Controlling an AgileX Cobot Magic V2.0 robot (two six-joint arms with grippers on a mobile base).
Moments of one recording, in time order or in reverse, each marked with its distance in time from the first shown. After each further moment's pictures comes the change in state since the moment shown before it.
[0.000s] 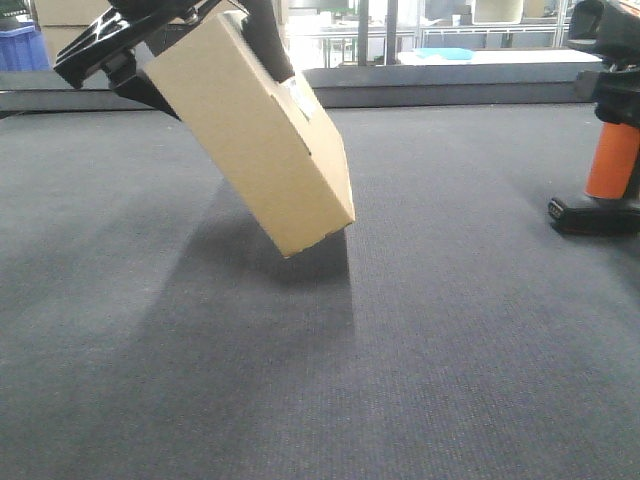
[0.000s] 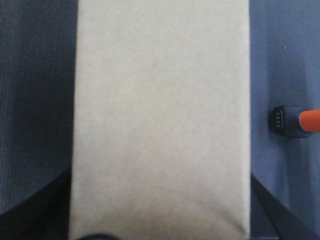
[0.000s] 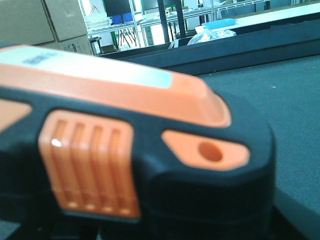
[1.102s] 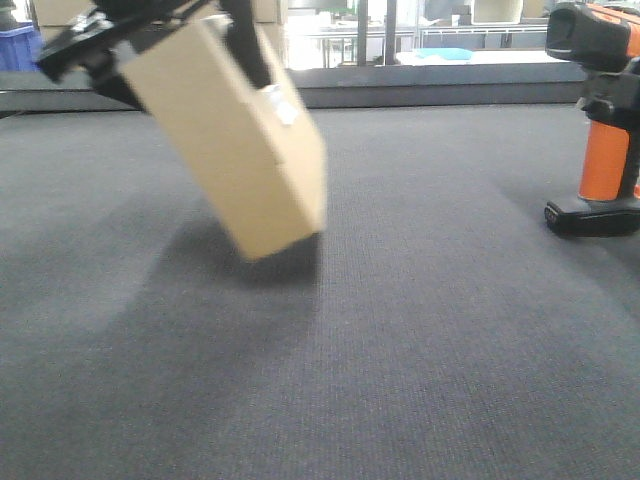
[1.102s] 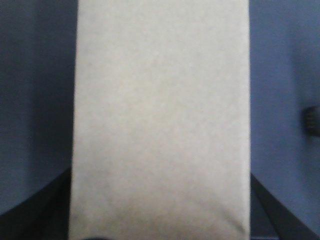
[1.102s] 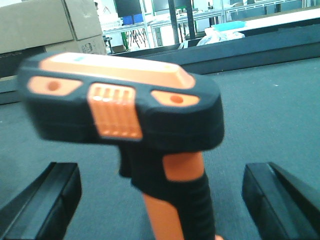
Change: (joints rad) left arm 0.055 0.000 -0.039 0.101 0.097 0.032; right arm 0.000 -0.173 0.219 -0.043 -0.063 0.002
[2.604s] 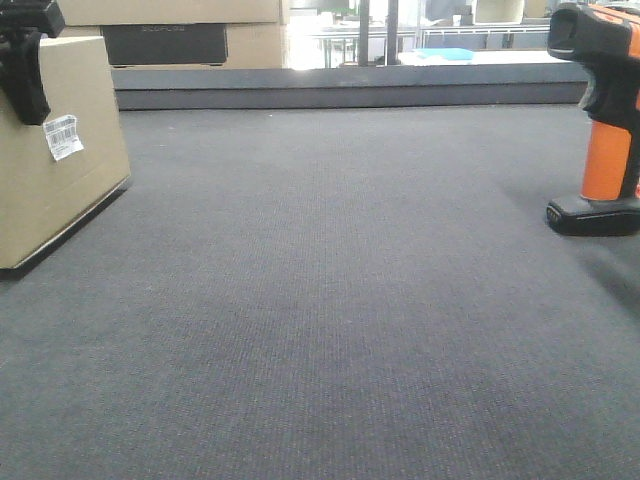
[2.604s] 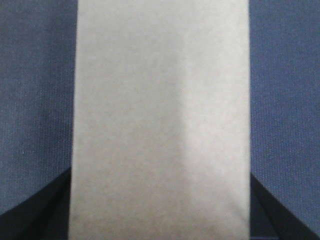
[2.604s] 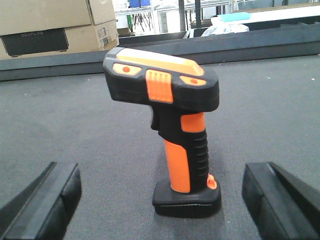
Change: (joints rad) left arm 0.285 -0.012 0.022 0.282 0.125 0.260; right arm 0.000 -0.574 0.198 -0.054 0.427 0.000
